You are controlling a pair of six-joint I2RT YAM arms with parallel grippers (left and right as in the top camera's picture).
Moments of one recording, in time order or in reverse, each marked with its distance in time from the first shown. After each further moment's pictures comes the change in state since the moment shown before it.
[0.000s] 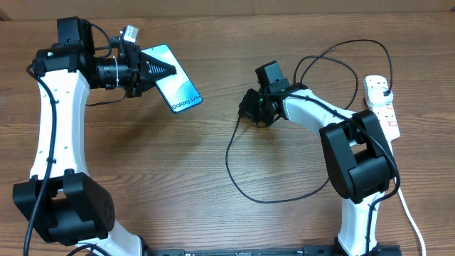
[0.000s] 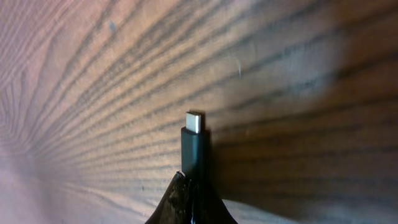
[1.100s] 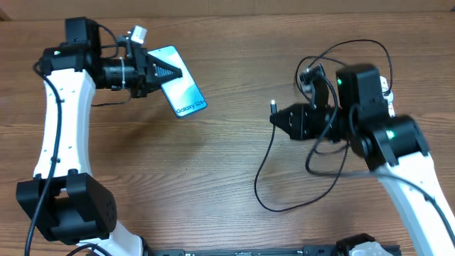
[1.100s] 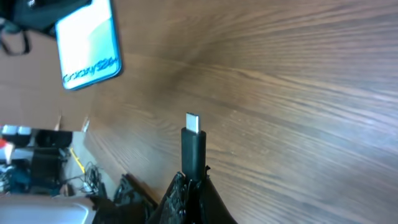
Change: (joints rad) left arm -0.049 0.000 0.000 -0.023 0.001 0.094; right arm -0.122 -0.893 -0.119 -0.494 -0.265 -0.527
